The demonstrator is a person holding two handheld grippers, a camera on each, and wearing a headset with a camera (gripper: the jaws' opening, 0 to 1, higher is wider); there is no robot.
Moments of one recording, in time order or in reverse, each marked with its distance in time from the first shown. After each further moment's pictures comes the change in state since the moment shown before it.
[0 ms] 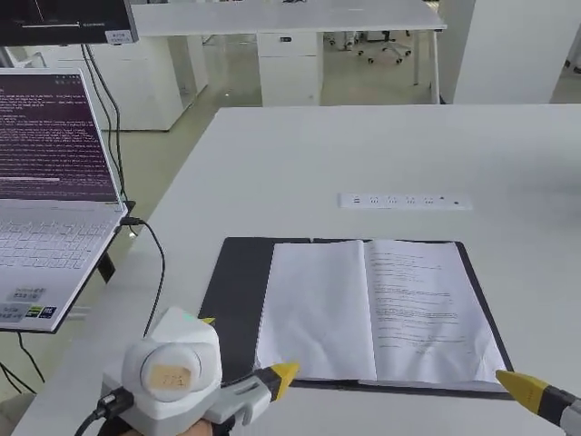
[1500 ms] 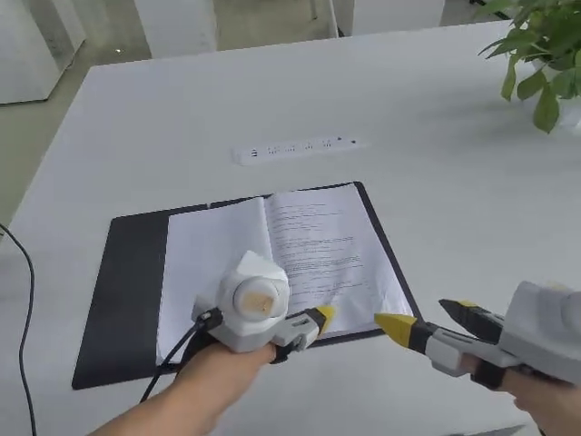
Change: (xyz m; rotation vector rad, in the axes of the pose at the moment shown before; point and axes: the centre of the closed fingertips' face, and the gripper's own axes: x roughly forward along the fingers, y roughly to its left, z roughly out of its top) left arm 0.167 -0.158 0.002 0.161 0.062 -0.304; right arm 0.026 -0.008 -0.023 0.084 0.015 0.057
